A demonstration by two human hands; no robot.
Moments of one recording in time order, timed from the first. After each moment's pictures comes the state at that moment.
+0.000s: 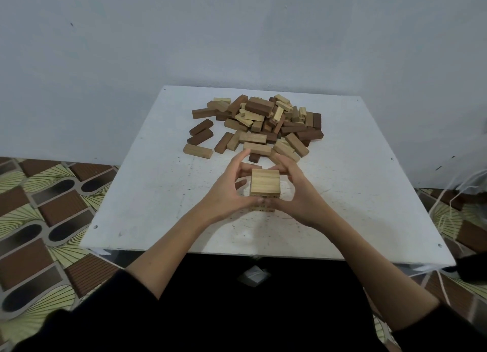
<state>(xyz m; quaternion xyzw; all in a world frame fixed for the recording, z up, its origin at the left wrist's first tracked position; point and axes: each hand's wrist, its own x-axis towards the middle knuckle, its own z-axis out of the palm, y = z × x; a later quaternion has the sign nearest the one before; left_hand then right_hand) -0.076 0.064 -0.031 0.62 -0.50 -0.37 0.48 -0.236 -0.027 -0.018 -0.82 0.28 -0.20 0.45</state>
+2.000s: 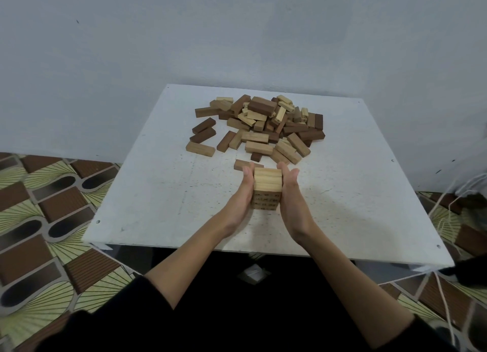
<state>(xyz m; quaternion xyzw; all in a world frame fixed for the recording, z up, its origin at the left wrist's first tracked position) -0.110 0.066 -0.034 0.56 -0.39 -0.50 0.53 -0.218 0.007 -0.032 -0.61 0.35 -0.25 0.66</state>
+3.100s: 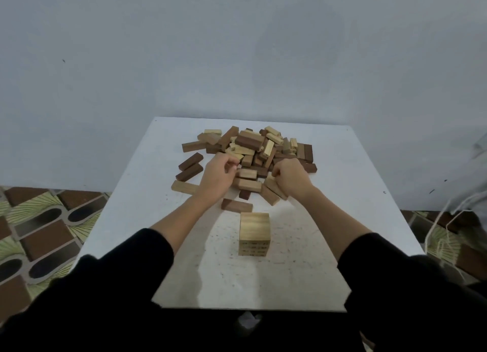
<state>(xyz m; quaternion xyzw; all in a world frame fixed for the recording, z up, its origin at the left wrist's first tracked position) -0.021 -0.041 -0.020 0.74 -0.49 -0.14 0.45 -0.172 -0.157 -0.016 -0.88 0.43 -0.09 0.16</state>
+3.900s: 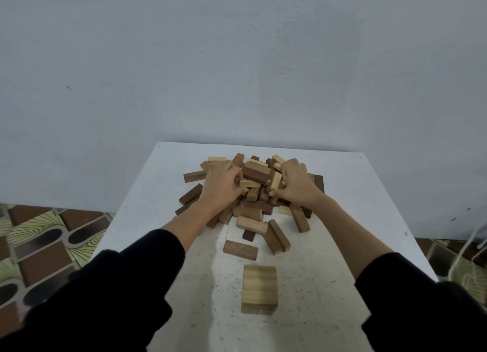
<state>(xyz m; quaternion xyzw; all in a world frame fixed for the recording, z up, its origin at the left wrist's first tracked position) 0.024 -0.104 -0.011 0.77 -0.58 0.00 0.27 -0.144 -0.217 0.007 -0.89 0.38 -0.11 0.24</state>
